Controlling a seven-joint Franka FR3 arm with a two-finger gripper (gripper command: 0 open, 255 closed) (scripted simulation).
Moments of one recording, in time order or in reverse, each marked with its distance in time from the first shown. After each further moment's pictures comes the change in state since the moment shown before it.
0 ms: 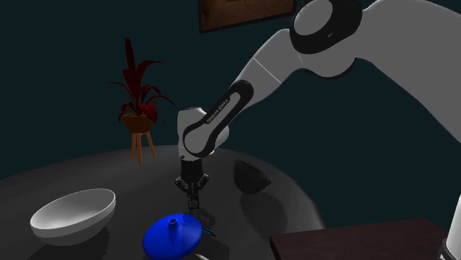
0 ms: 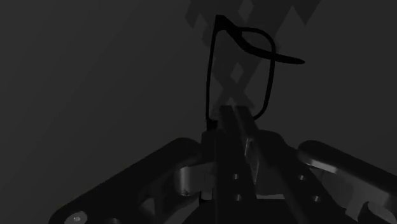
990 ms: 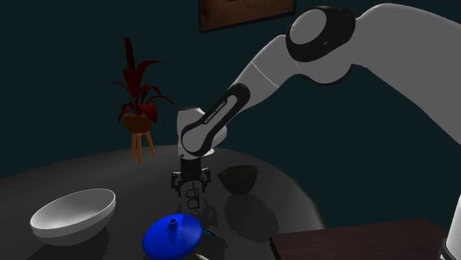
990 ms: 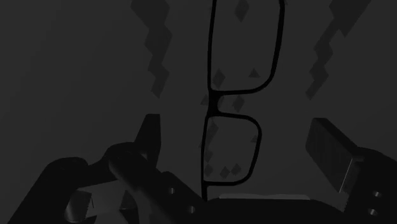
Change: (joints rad) arm 0.002 0.052 -0.001 0.090 0.003 -0.032 -0.046
